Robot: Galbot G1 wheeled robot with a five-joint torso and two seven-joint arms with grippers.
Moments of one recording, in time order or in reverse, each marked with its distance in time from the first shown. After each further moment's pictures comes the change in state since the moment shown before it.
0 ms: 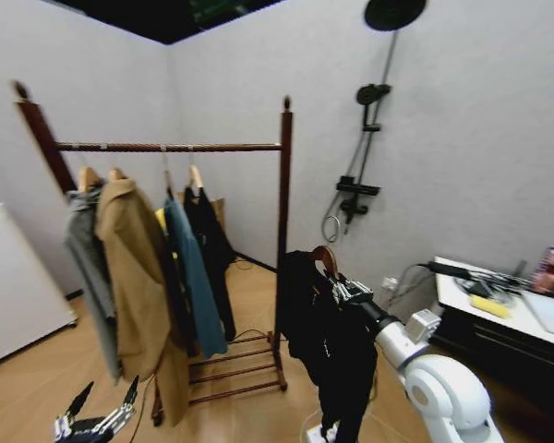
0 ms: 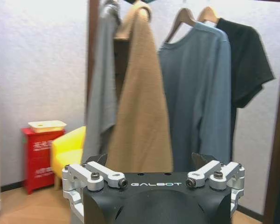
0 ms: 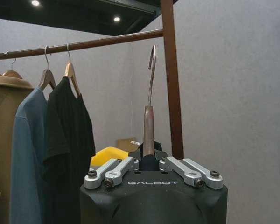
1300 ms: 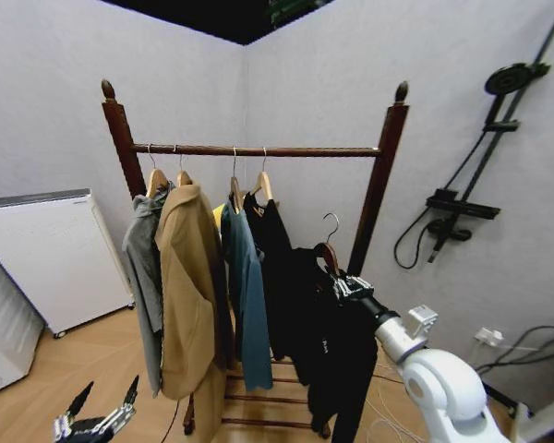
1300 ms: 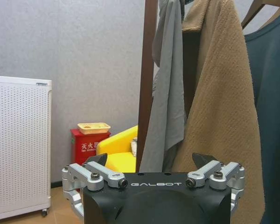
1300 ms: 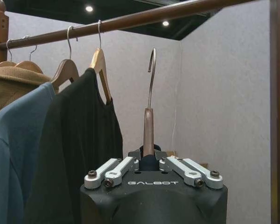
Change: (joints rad) left arm 0.000 0.000 0.000 0.000 0.000 0.000 0.000; right arm 0.114 -0.102 -0.004 -0.018 0.012 -0.026 0.005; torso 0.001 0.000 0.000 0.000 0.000
